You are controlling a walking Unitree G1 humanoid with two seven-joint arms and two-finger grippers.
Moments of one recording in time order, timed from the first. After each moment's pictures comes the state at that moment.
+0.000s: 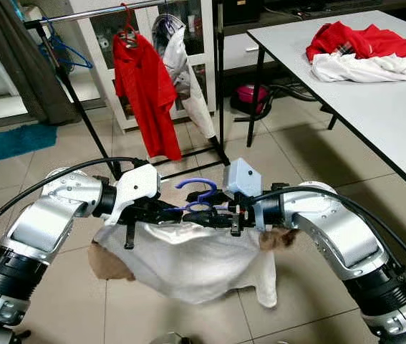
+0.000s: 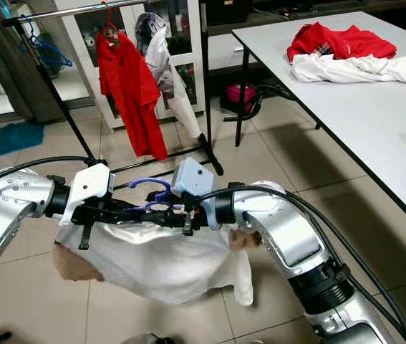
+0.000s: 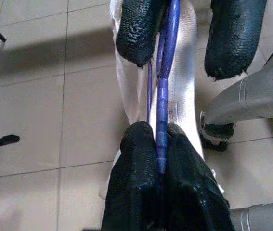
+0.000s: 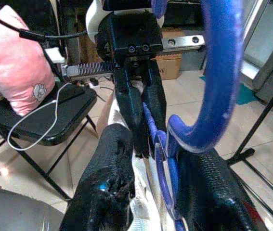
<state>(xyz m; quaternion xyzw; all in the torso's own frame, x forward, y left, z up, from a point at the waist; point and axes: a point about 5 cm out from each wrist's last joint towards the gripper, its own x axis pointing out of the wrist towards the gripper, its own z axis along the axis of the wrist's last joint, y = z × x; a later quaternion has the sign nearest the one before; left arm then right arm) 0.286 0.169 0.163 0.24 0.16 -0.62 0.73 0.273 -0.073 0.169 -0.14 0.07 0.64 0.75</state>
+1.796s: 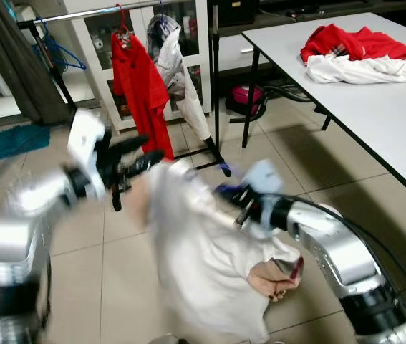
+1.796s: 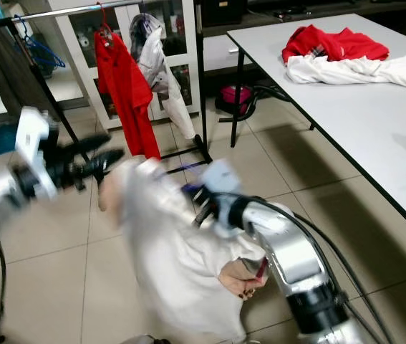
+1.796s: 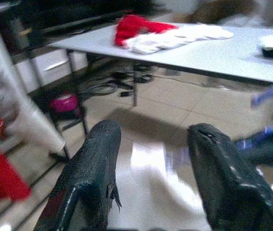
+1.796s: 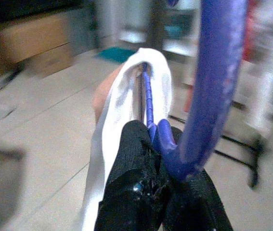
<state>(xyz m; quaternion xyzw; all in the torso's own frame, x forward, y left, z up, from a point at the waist) 0.282 0.195 0.182 0.01 0.03 -0.34 0.94 0.288 -0.107 0.125 -0.07 0.11 0.37 0.92</state>
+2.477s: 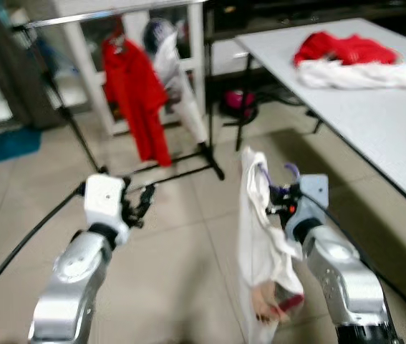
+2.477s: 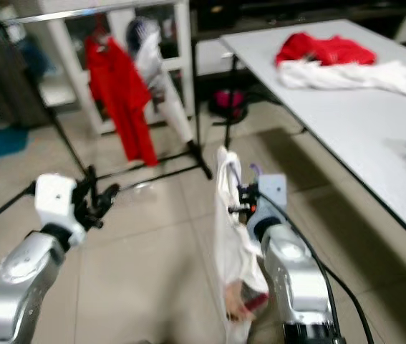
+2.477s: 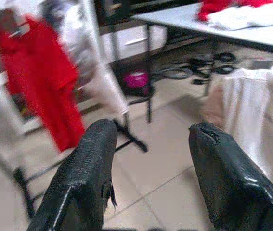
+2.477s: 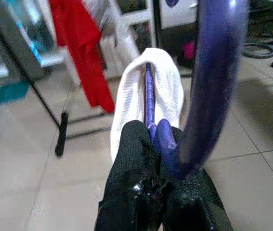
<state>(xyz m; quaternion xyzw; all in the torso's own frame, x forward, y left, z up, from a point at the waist) 0.251 0.166 0.127 0.03 0.05 -0.13 0.99 0.274 -0.147 0.099 0.06 0.14 0.10 0.98</state>
